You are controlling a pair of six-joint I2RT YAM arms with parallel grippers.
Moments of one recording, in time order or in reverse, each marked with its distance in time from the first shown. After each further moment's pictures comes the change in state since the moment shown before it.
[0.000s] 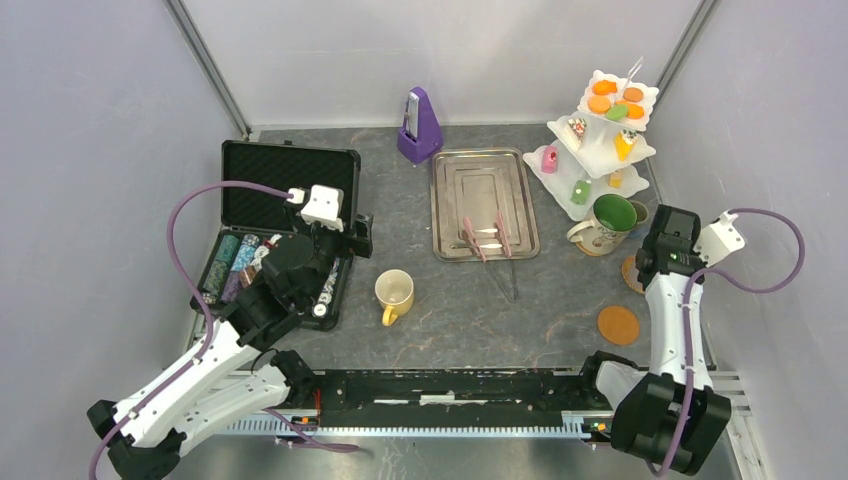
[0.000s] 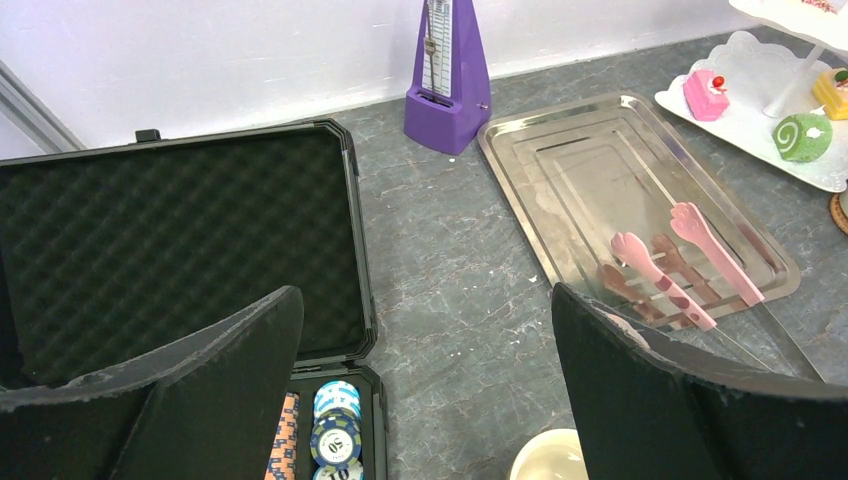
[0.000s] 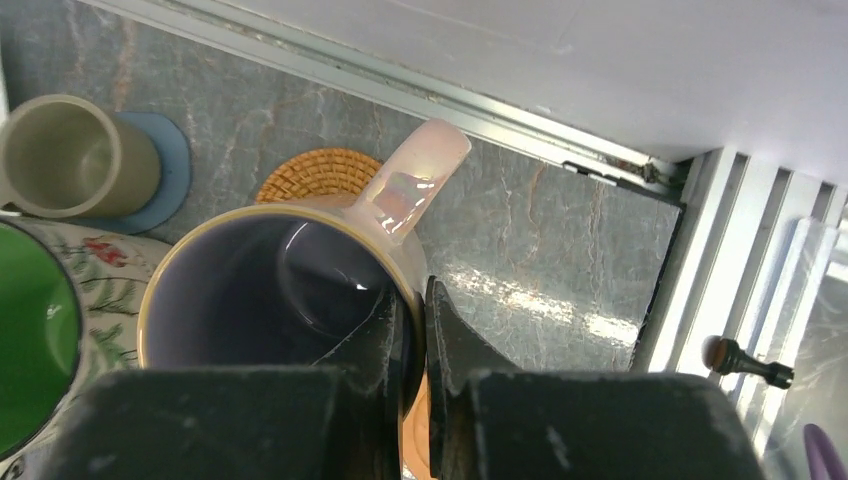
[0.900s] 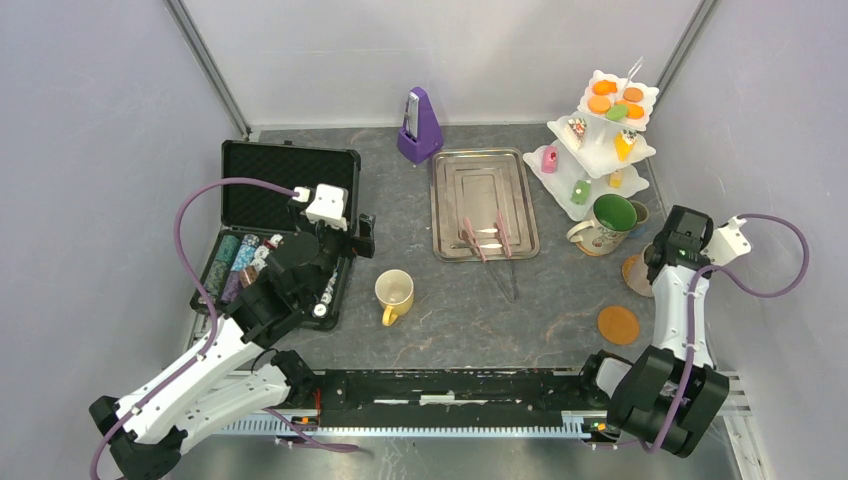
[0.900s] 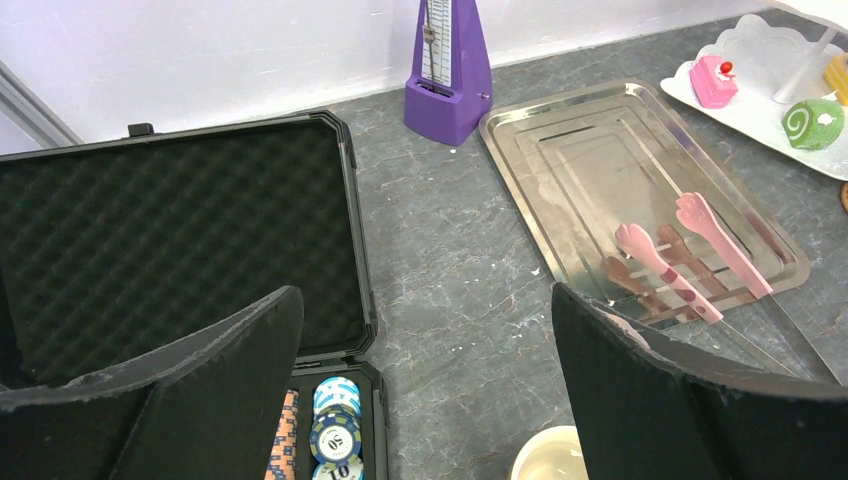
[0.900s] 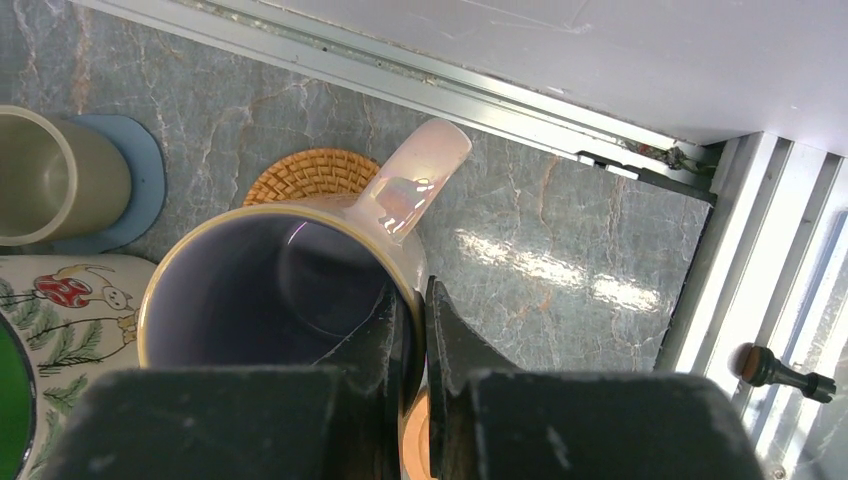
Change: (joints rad) left arm 0.000 0.023 0.000 -0.002 0.000 0.000; right arm -0.137 0.089 -0.033 0.082 -0.140 -0.022
